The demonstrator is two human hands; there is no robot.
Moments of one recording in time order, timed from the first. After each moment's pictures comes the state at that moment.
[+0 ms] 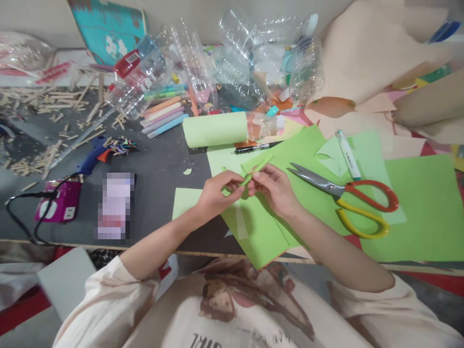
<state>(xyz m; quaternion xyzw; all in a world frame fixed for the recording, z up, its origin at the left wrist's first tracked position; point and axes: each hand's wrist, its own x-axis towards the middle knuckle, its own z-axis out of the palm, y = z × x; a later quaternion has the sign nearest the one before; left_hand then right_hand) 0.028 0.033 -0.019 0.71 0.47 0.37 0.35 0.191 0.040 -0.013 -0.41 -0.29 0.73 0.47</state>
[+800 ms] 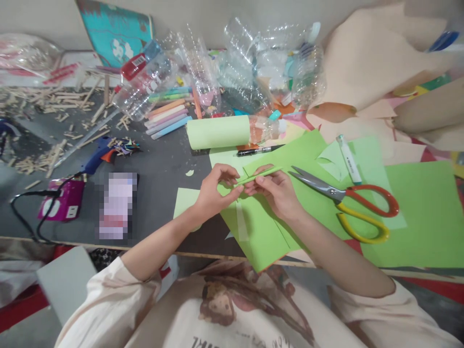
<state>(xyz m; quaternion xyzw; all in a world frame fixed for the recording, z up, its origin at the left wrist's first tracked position) 0.021 0.037 -0.020 0.67 0.45 0.44 0.38 0.192 0.039 -0.013 -0.39 -0.31 0.72 0.47</state>
